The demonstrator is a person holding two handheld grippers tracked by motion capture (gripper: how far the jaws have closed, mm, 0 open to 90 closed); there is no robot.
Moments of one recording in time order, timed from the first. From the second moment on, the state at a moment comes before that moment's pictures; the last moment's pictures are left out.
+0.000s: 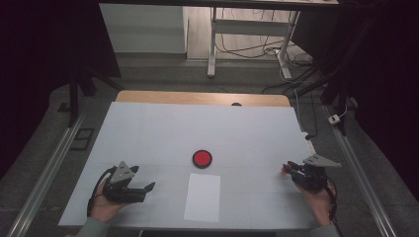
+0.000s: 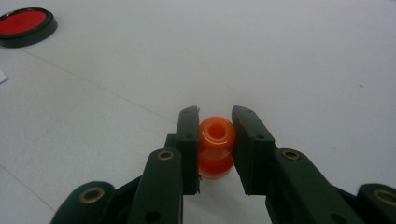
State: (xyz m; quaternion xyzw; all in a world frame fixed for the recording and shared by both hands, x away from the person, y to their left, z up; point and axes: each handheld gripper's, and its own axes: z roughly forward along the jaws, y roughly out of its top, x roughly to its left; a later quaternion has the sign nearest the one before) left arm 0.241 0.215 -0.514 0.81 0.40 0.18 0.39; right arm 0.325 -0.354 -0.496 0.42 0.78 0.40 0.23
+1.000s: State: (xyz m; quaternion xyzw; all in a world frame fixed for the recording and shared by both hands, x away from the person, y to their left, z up) left arm 0.241 0.215 -0.515 0.81 0.41 0.19 0.39; right arm 0.316 -0.329 -0.473 0.39 0.76 0.48 0.21
